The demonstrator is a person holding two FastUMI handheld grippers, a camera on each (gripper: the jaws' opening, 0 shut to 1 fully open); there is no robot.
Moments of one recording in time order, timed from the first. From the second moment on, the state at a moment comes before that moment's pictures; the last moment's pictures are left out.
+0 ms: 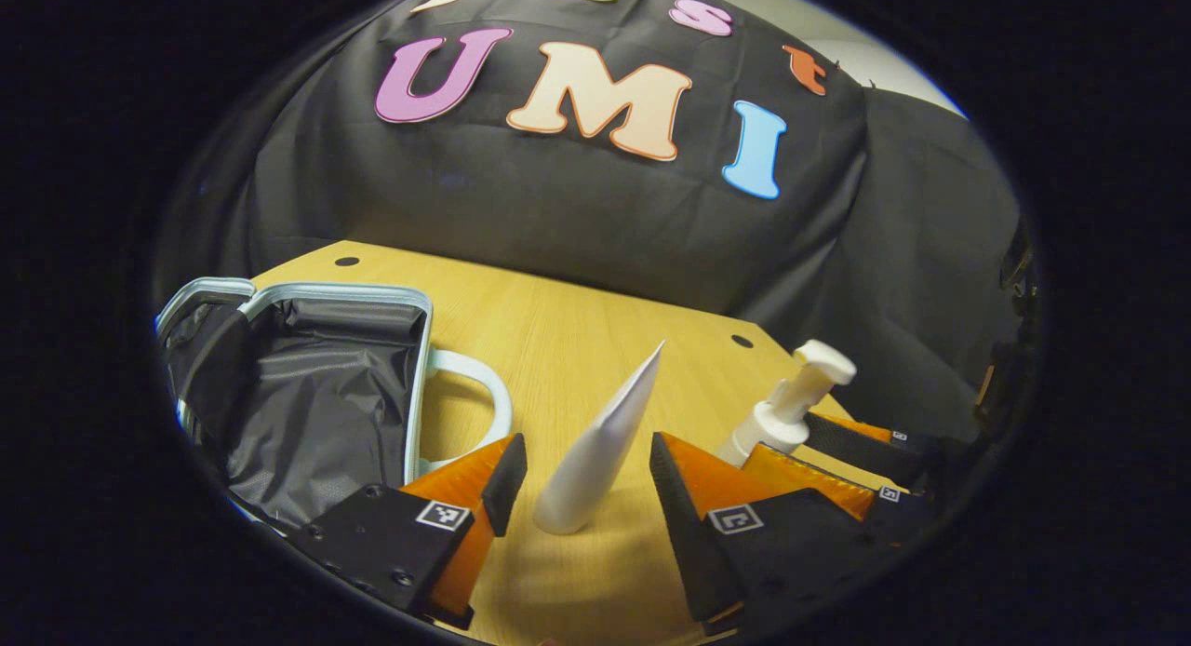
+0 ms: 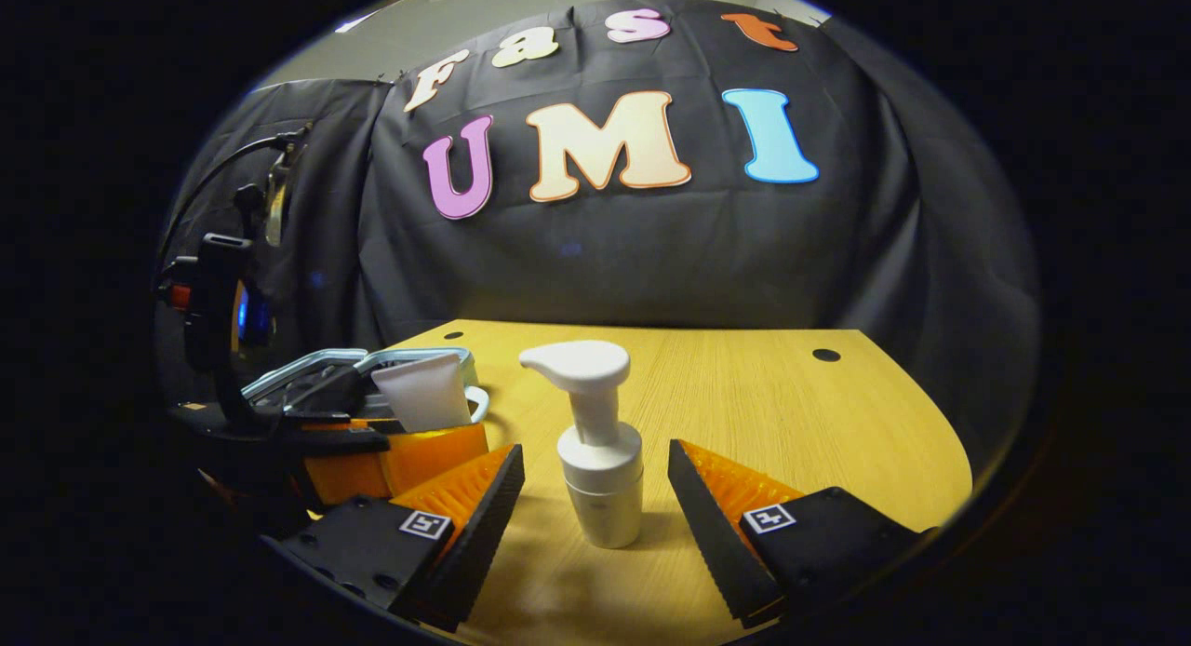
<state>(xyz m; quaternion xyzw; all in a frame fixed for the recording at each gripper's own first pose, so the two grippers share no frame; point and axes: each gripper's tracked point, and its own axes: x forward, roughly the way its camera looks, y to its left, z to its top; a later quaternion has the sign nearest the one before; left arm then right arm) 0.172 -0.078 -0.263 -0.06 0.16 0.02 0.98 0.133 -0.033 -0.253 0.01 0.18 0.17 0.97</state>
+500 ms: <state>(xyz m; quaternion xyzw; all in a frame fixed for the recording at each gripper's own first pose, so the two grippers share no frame) 0.183 -0.069 -0.278 -0.05 0.18 0.03 0.98 0.143 -0.022 -0.281 0.00 0.21 0.19 0.96</state>
